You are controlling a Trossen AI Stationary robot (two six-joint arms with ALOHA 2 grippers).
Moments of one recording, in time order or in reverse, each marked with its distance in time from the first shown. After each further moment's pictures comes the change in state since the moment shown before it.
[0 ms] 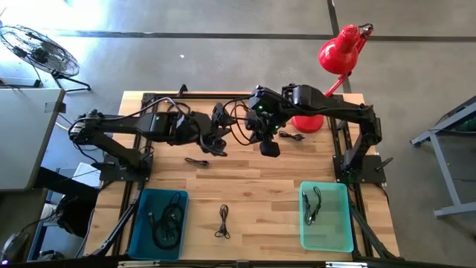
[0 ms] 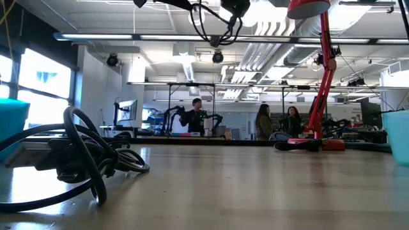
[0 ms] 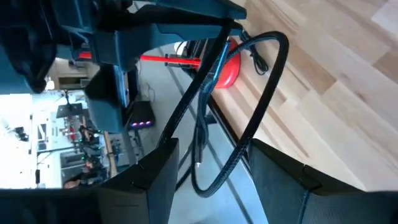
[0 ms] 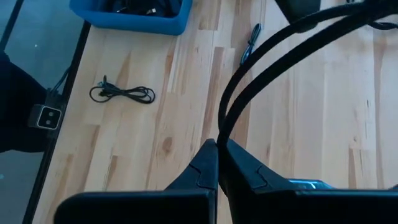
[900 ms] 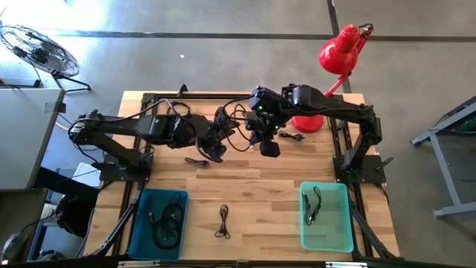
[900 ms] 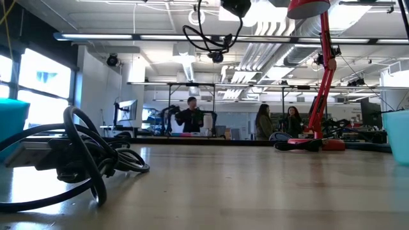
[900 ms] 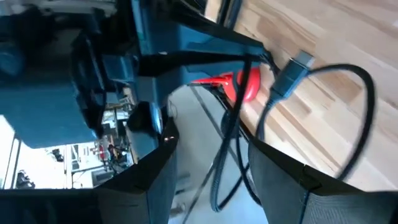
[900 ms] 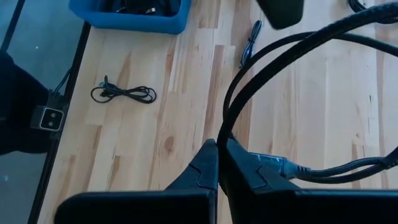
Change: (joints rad) left arm -0.015 0.000 0.000 0.097 0.008 0.132; right arm 0.000 0.000 0.000 -0.007 0.000 0.018
